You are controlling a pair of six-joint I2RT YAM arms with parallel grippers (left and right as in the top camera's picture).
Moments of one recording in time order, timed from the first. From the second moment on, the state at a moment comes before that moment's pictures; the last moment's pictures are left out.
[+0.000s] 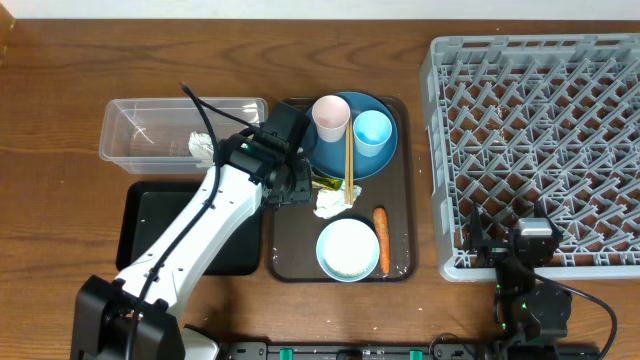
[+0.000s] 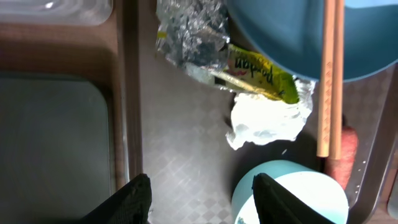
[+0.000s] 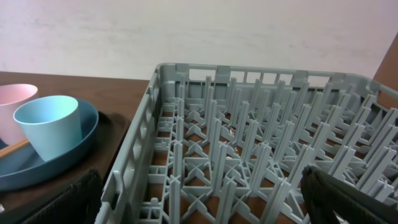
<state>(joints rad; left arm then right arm) -0.45 1.55 1.20 -0.96 0.04 -0.53 0.02 0.01 0.01 -0.07 0.03 -0.04</state>
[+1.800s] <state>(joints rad) -0.44 1.86 1.20 -0.73 0.00 -0.89 0.02 0.01 0.01 -0.07 0.03 -0.04</state>
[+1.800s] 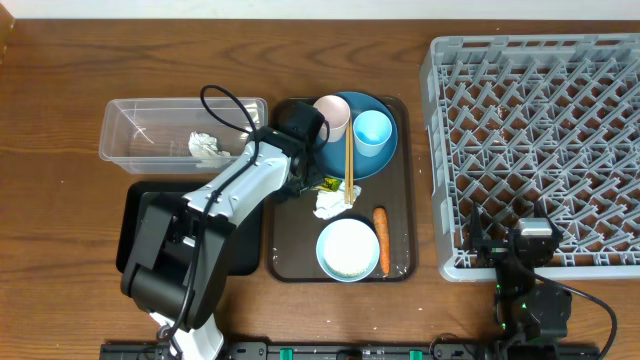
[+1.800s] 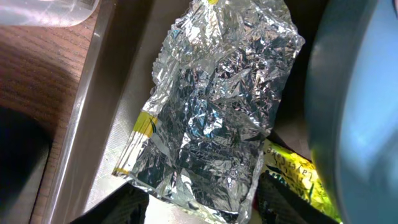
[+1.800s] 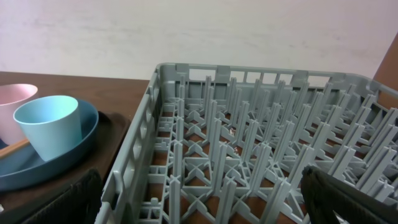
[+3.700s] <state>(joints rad) -0.23 1.17 1.11 -0.89 -0.09 -0.69 0.02 0.01 0.01 -0.07 0.03 -0.04</state>
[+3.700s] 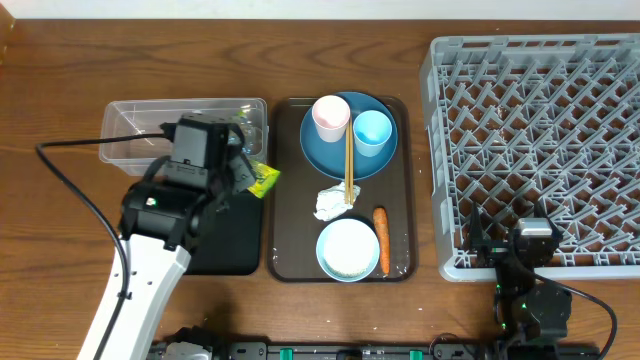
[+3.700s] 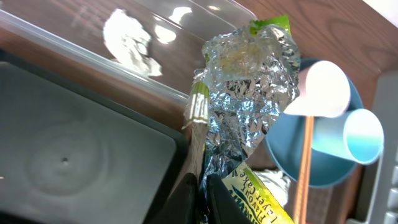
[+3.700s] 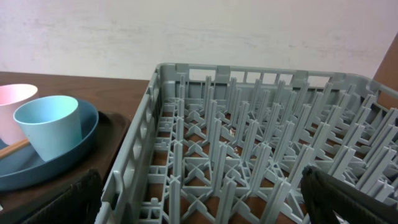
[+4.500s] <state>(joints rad) -0.09 1.50 1.35 -1.15 -0.01 -0.48 0.02 0.01 0.01 -0.07 0.03 -0.04</state>
